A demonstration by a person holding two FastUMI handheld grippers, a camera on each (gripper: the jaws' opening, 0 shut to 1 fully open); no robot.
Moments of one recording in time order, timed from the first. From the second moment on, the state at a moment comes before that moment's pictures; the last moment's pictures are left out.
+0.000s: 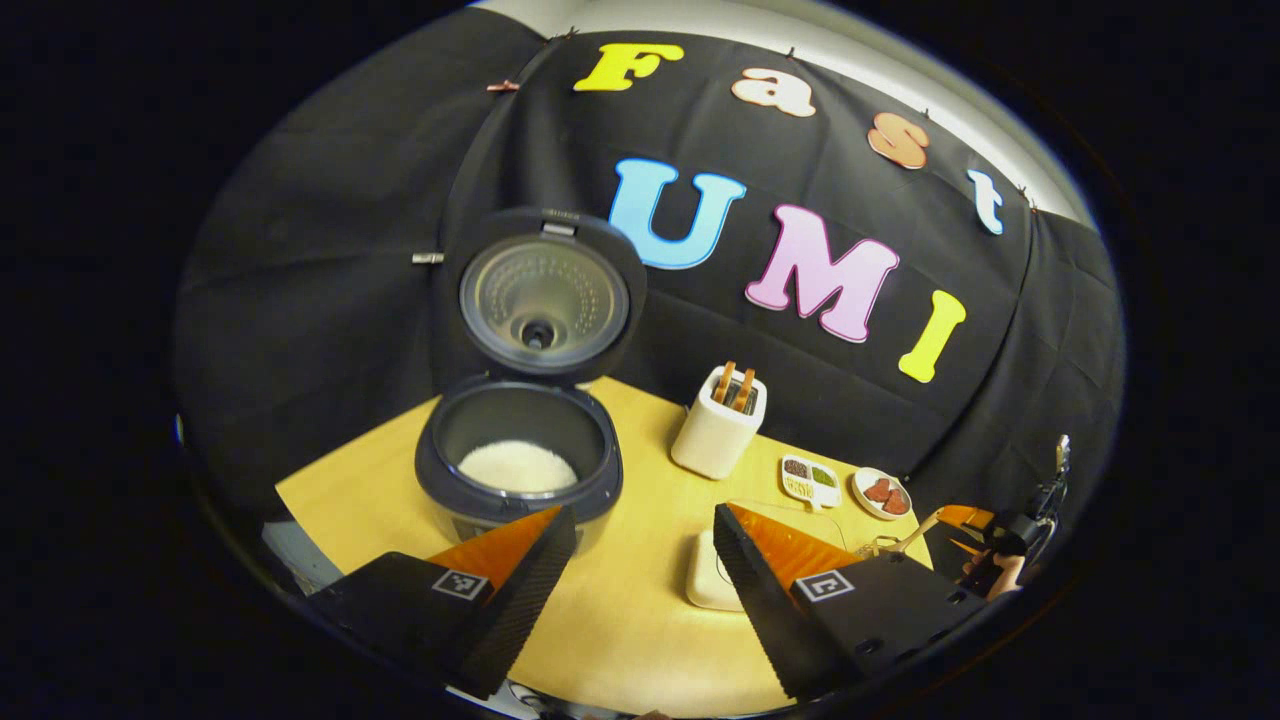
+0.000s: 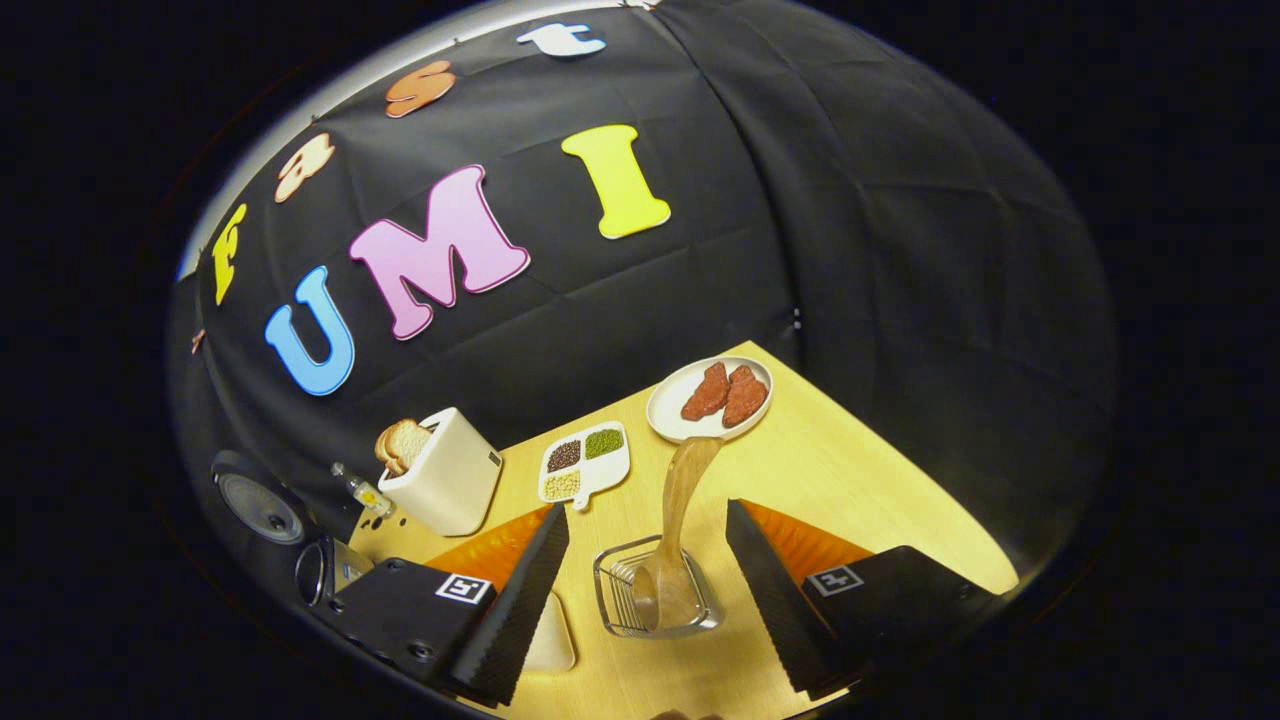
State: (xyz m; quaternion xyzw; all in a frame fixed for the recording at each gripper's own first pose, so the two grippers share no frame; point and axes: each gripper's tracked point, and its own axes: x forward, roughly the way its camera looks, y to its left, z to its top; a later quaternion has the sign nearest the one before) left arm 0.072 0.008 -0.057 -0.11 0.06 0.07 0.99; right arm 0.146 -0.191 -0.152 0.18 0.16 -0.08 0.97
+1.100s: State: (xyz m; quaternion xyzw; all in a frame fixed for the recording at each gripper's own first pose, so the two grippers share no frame) left arm 0.209 0.161 0.185 -0.05 -0.04 0.14 0.99; right arm 0.038 -0.130 -0.081 0.04 0.08 -0.08 0.99
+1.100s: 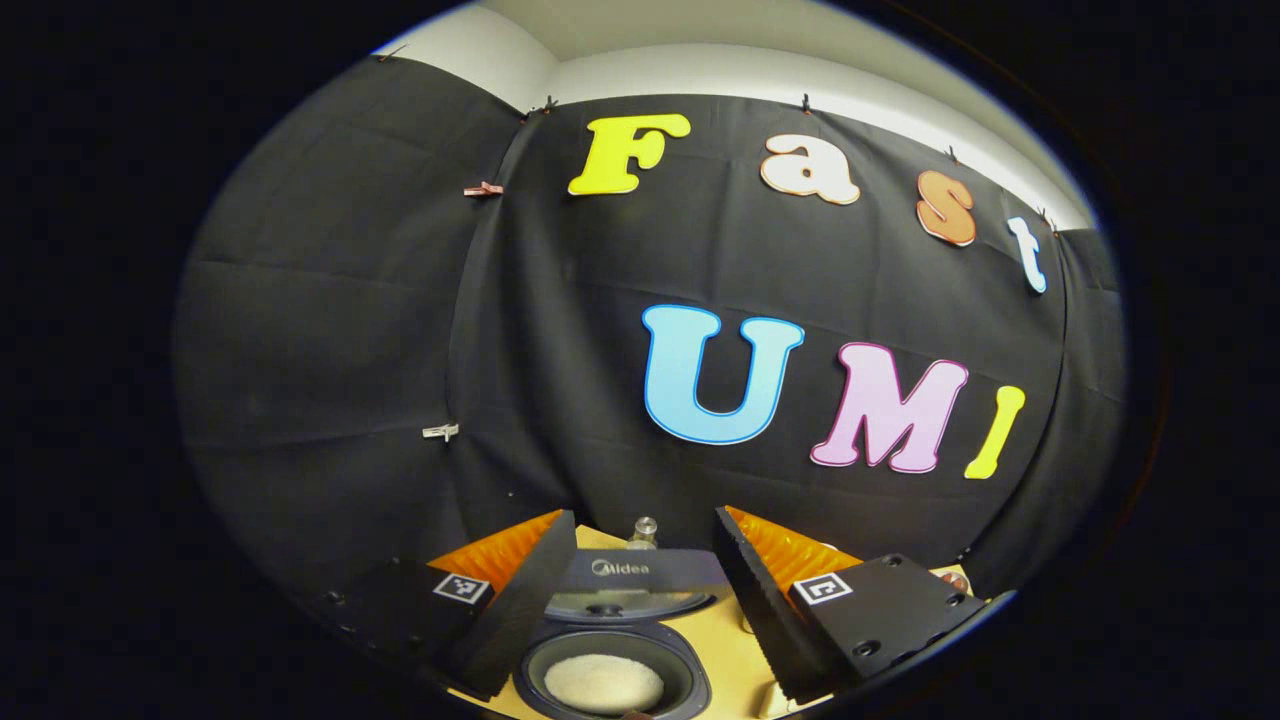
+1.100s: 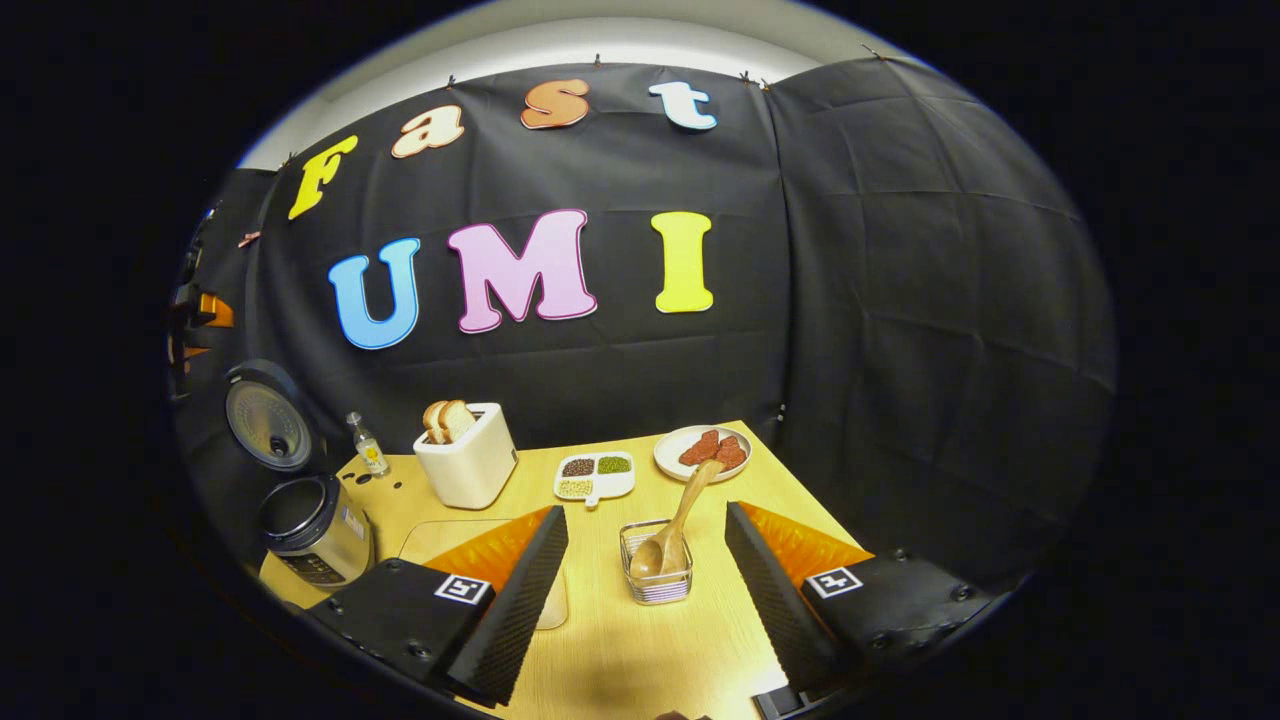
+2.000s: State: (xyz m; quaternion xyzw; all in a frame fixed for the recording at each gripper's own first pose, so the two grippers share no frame) left arm 0.228 0.177 0.097 -0.04 0.12 0.19 0.97; right arm 0.063 -0.100 -0.094 0.03 0.10 -0.04 0.99
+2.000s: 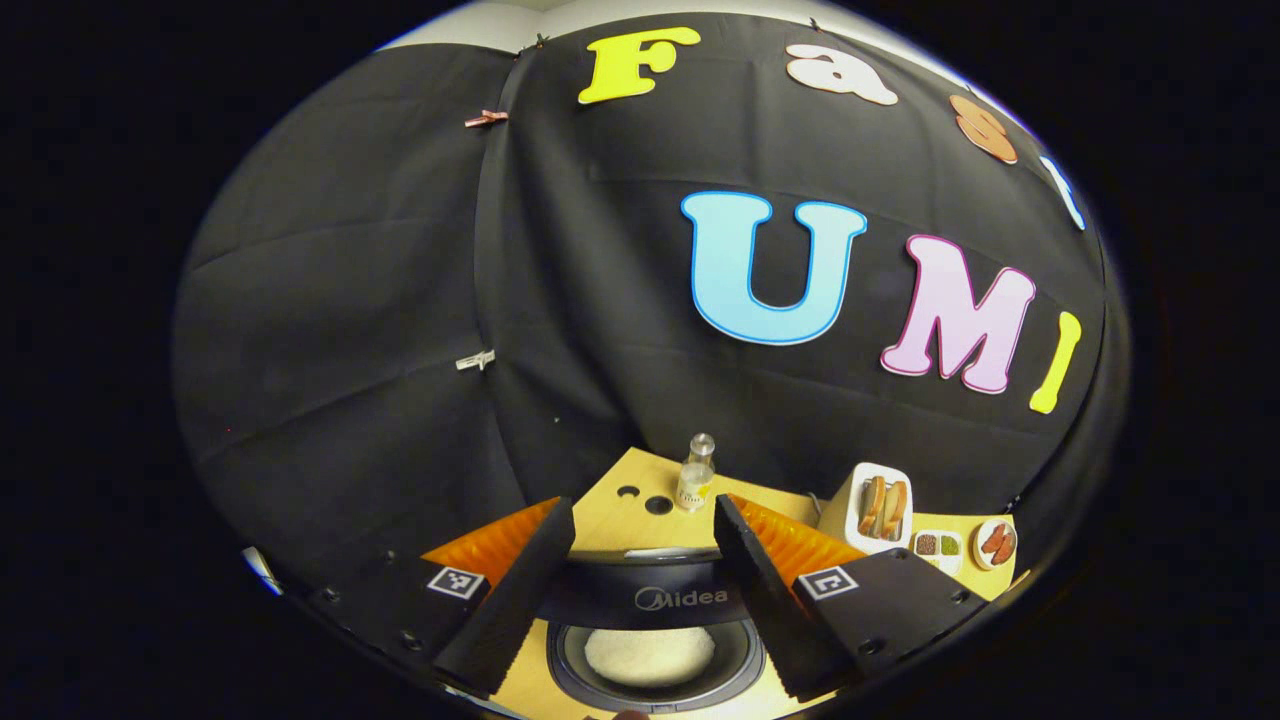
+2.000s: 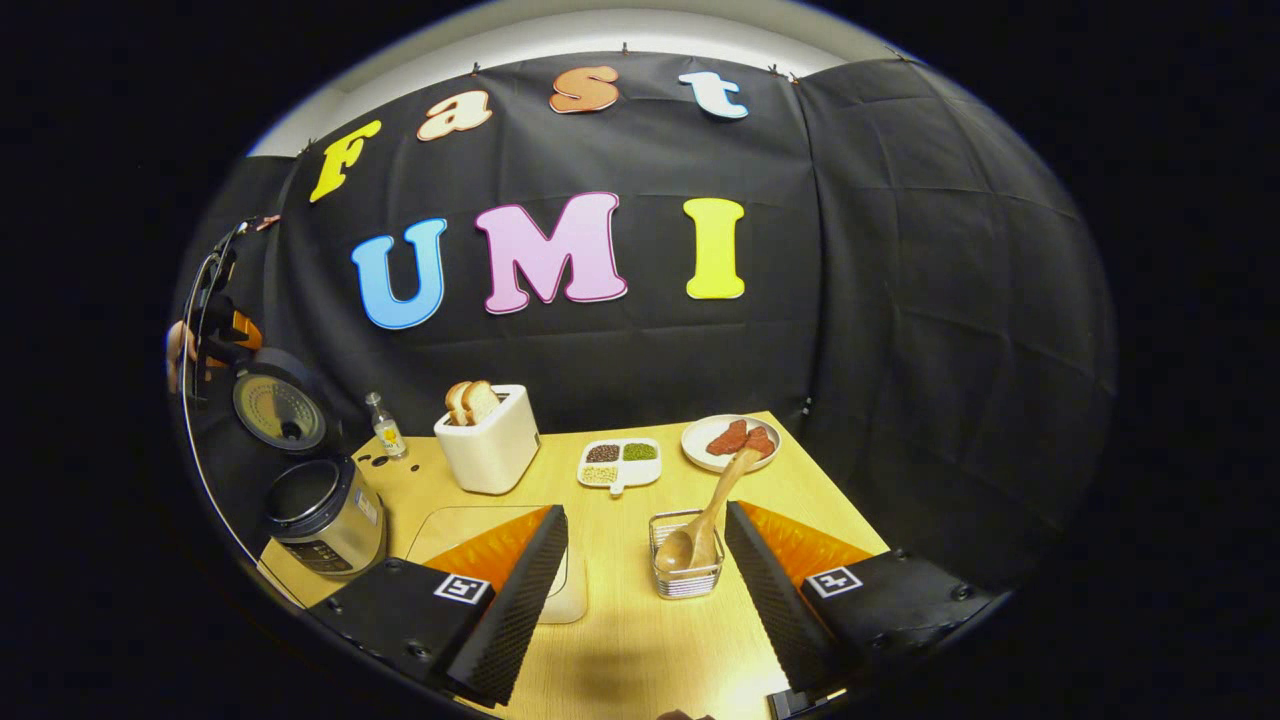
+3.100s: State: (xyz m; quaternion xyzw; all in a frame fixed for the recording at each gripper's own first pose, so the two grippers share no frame) left arm 0.169 0.121 -0.119 -0.05 0.26 0.20 0.94; right arm 0.077 -0.072 -0.140 0.00 0.16 0.05 0.99
